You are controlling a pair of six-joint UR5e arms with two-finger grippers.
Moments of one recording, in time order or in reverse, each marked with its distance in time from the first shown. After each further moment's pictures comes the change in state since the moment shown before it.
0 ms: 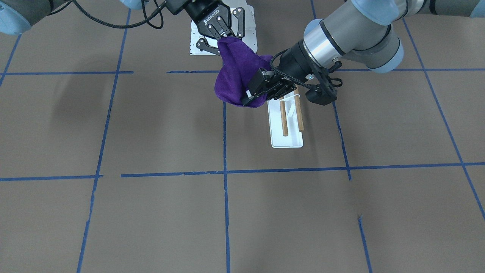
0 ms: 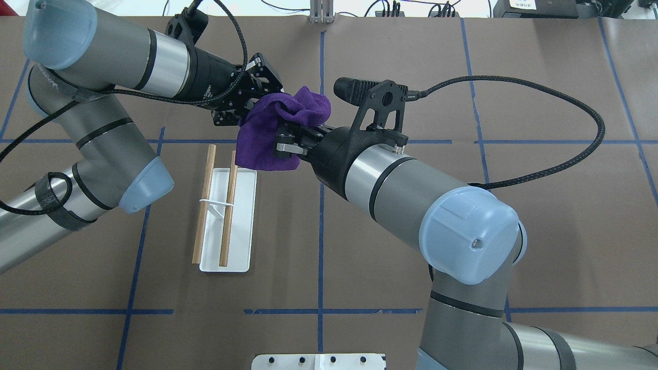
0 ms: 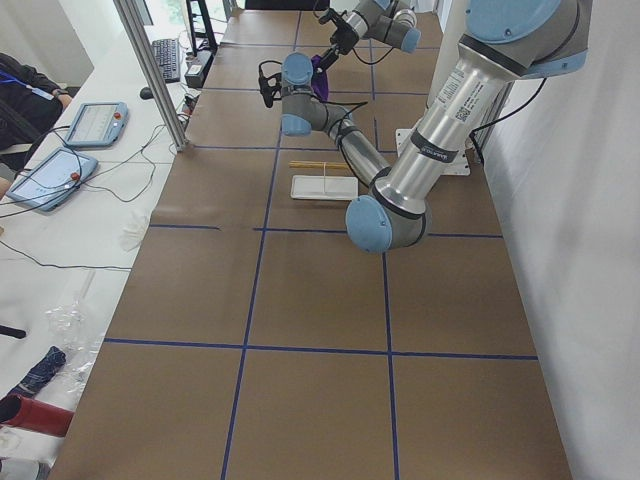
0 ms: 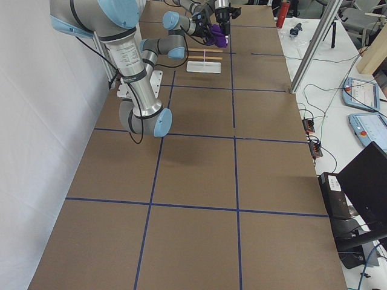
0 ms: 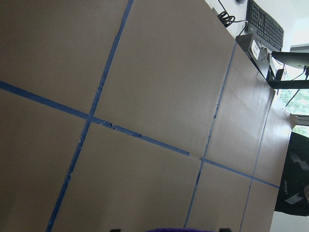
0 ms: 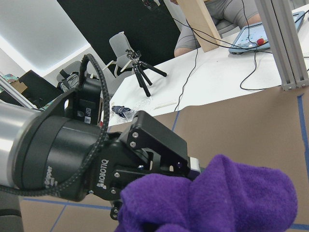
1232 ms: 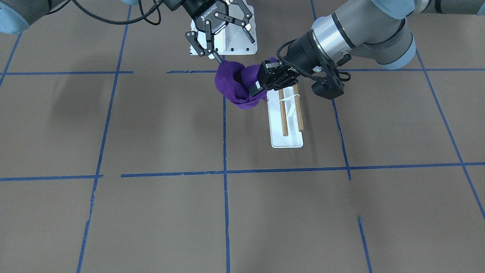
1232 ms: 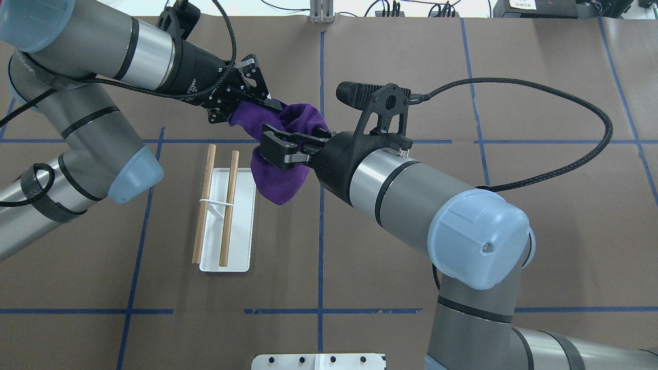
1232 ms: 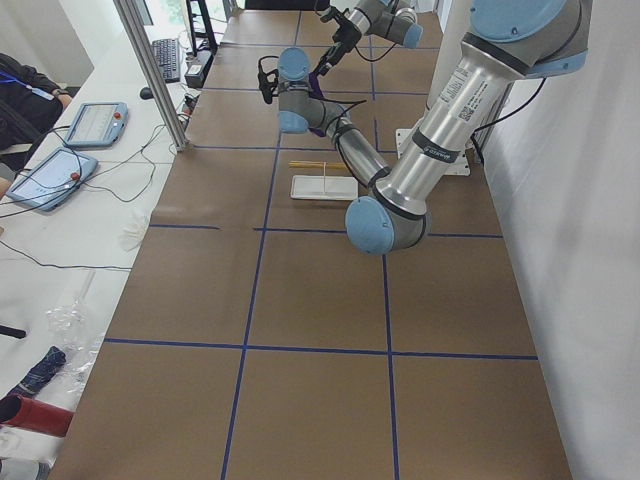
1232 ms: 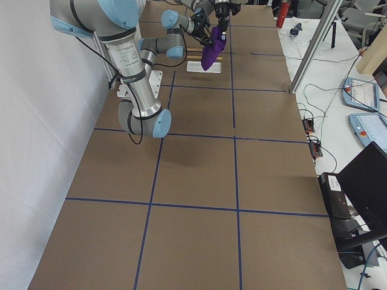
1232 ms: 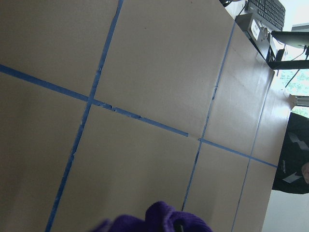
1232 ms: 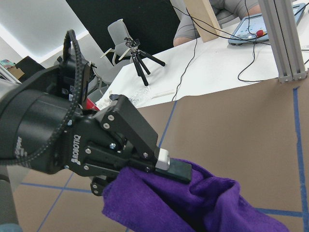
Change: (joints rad) left arm -0.045 0.004 -0.026 0.001 -0.093 0.004; right arm 0.007 -0.019 0.070 -0.107 0.060 -0.034
